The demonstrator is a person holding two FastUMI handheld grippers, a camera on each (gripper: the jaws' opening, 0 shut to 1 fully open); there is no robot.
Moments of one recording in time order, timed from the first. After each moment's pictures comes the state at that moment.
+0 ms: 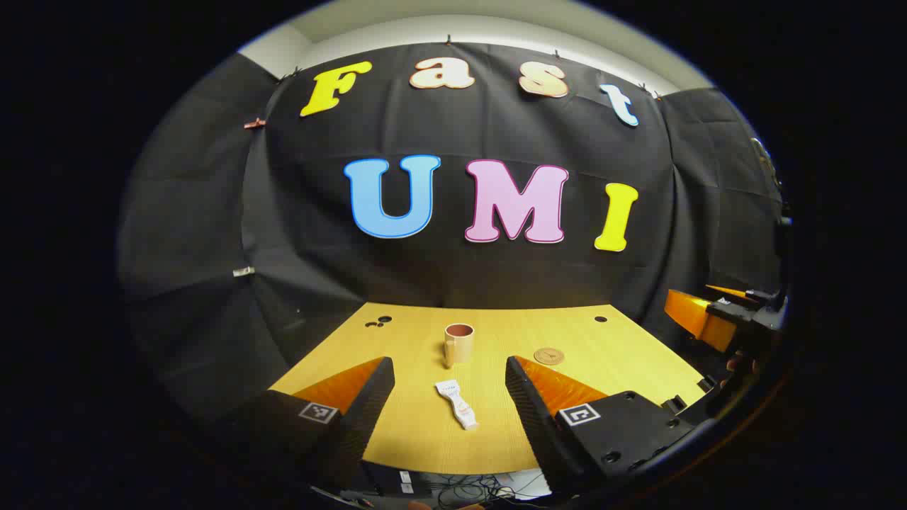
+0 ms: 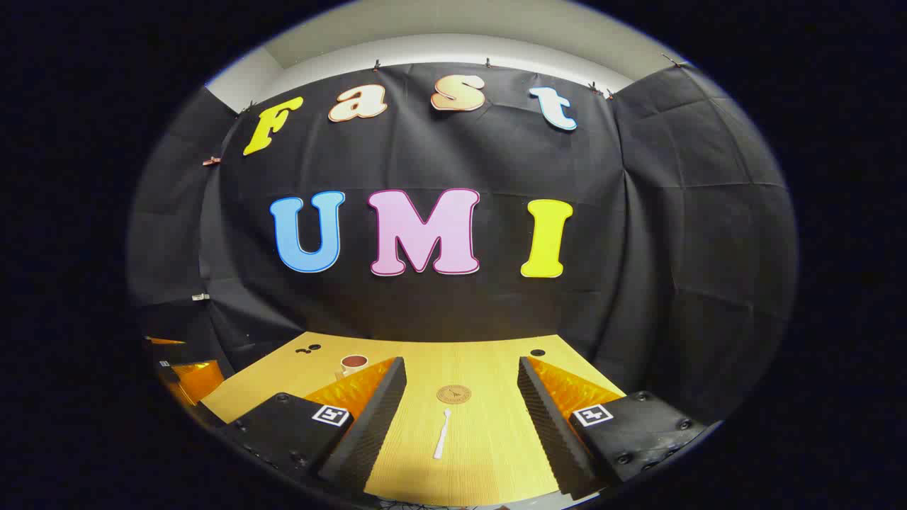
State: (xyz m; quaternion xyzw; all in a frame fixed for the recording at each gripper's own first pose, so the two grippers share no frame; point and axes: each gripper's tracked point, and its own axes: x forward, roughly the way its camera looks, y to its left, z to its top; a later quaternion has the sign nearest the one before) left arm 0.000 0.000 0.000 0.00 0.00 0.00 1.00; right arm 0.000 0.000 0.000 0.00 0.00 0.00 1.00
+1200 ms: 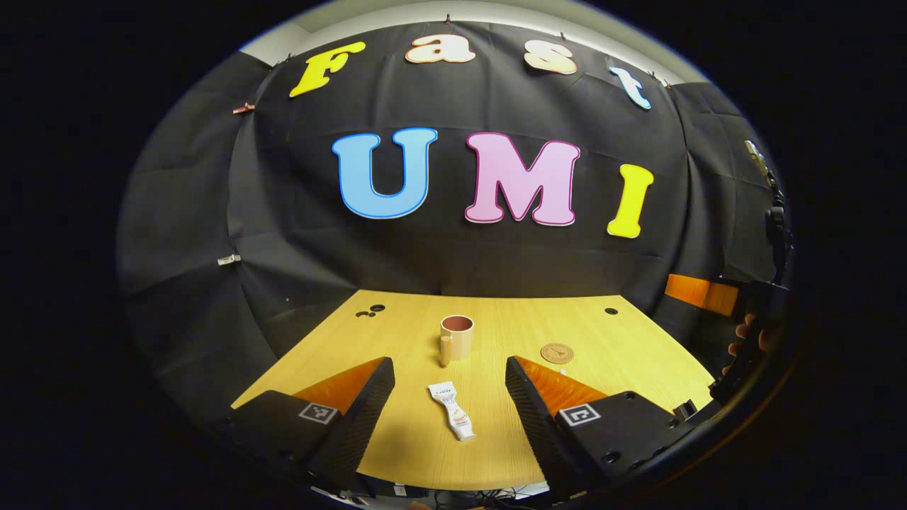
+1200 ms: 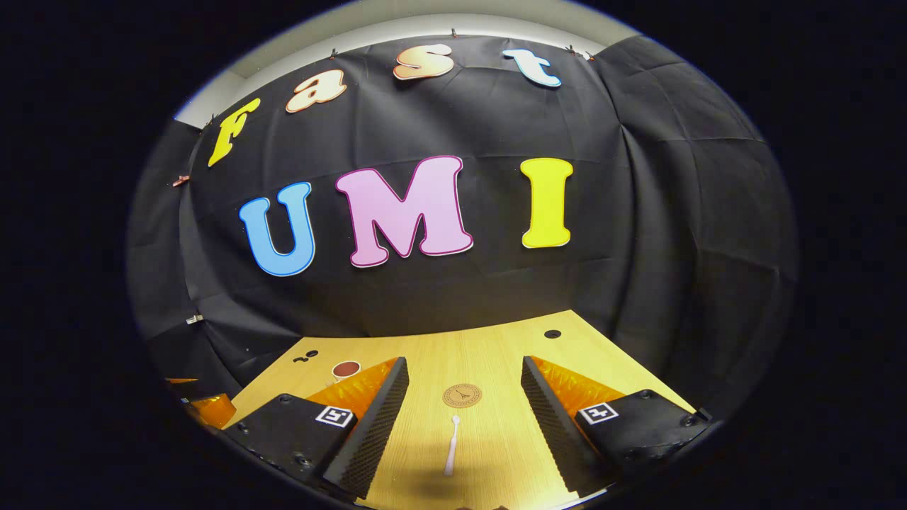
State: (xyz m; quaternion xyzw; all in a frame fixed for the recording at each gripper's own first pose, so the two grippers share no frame) left arm 0.084 -0.003 -0.033 -0.03 0.06 0.01 1.00; right arm 0.095 -0.013 -0.023 0.05 0.05 0.01 1.00
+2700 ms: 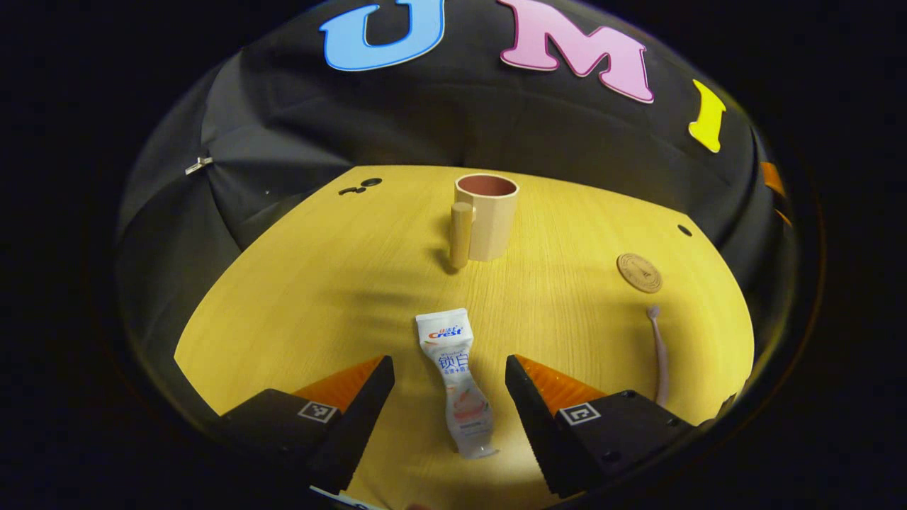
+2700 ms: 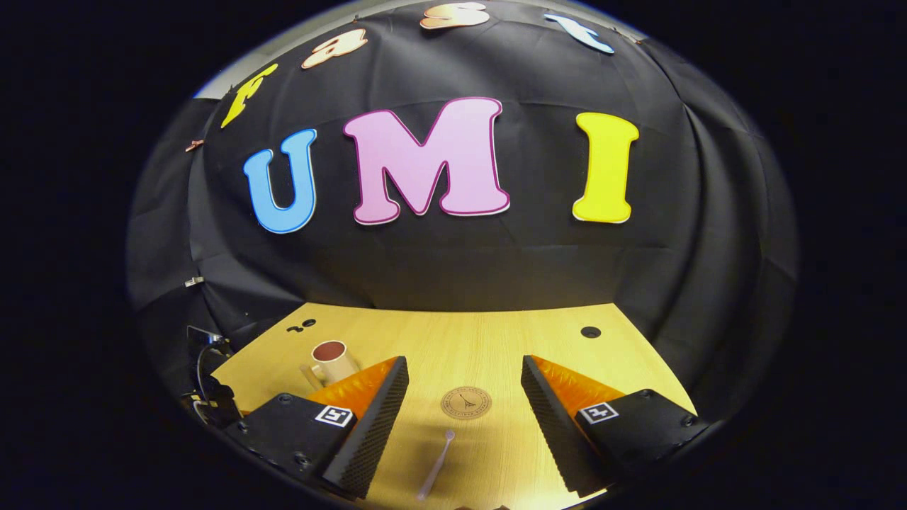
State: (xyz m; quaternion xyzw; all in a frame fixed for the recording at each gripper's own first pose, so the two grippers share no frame) left arm 0.259 0.002 -0.241 -0.04 0.29 0.06 0.95; right arm 0.221 -0.004 -0.082 0.01 0.12 0.08 0.99
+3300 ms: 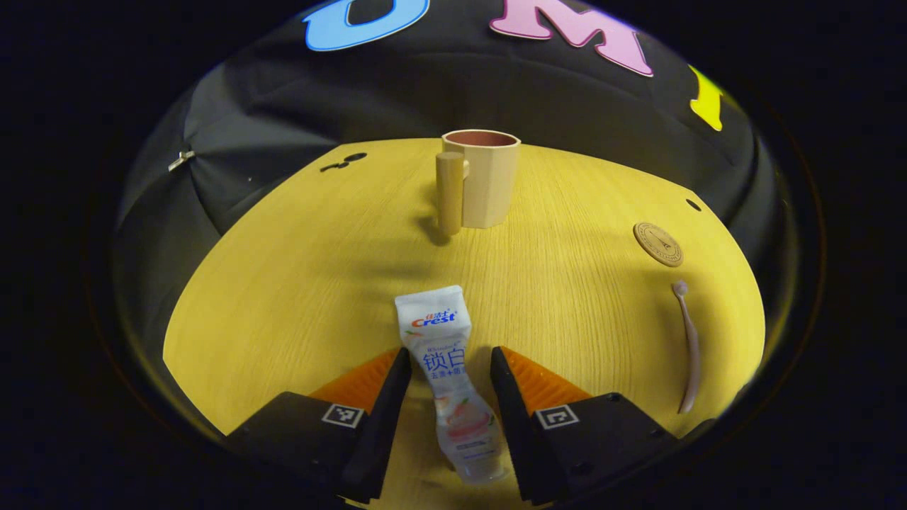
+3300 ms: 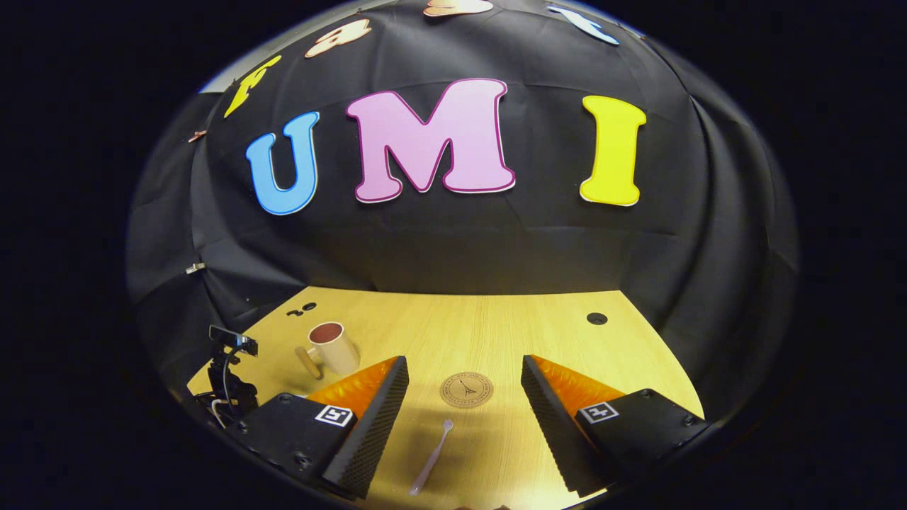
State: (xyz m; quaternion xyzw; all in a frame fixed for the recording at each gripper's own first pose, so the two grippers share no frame) left arm 0.277 -0.005 -0.277 -0.02 0.31 0.04 0.95; right arm 0.219 -0.005 -0.109 0.00 0.15 0.10 0.98
